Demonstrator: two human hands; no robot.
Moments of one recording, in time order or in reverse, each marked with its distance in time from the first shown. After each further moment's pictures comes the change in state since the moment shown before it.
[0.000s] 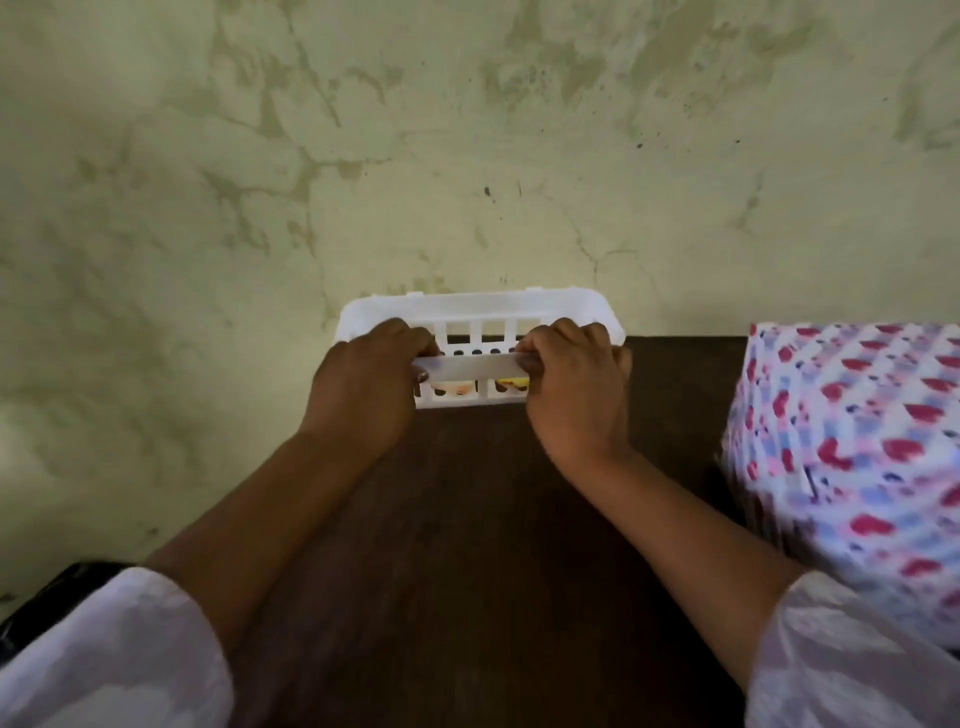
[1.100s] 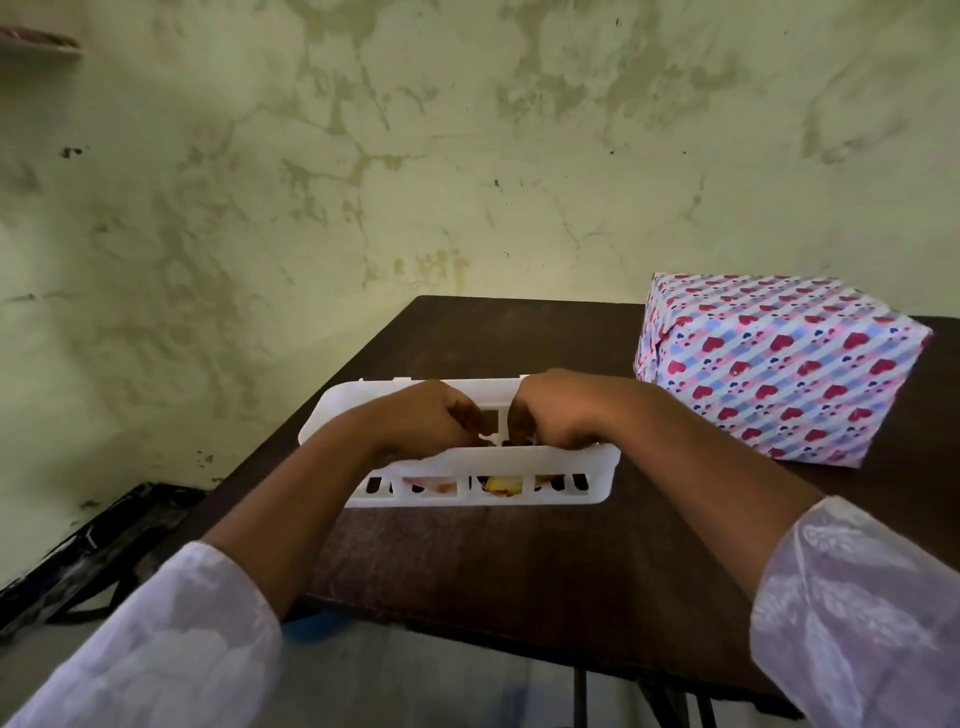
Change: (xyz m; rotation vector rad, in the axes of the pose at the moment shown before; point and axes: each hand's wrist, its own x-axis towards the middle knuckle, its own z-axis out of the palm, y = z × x) left_hand -0.123 0.103 -0.092 -0.401 -0.831 -0.313; right_hand -0.080 -0.038 -0.163 -0.112 -1.163 -0.180
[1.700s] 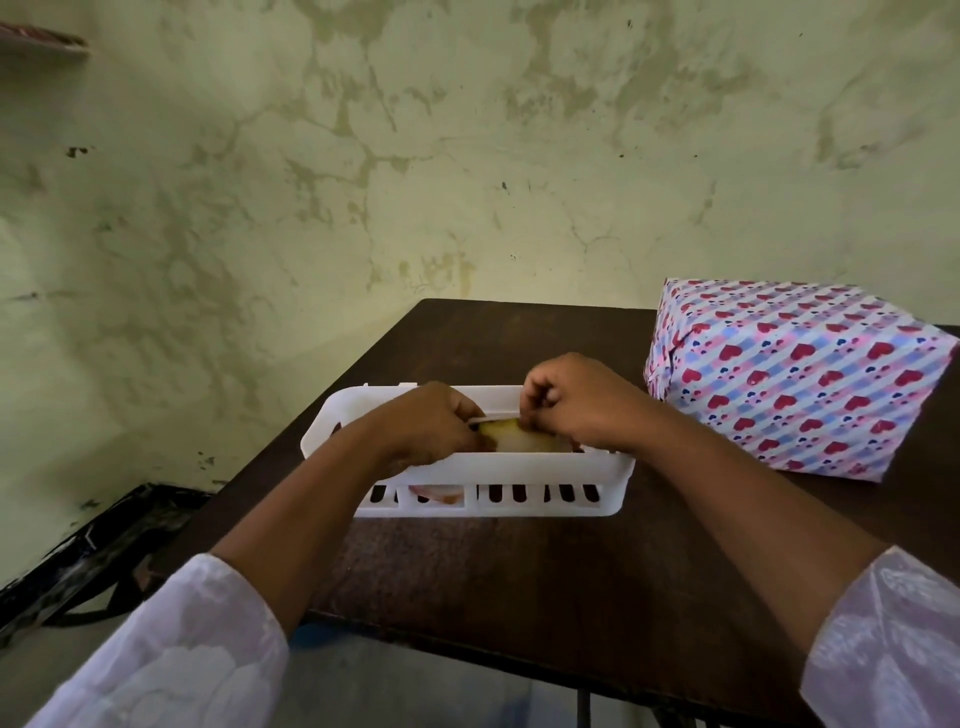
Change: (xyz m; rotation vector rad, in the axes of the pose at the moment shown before) left_hand 0.006 -0.007 0.000 -0.194 0.049 -0.060; right_hand 0.003 0.015 0.007 0.468 0.300 -0.115
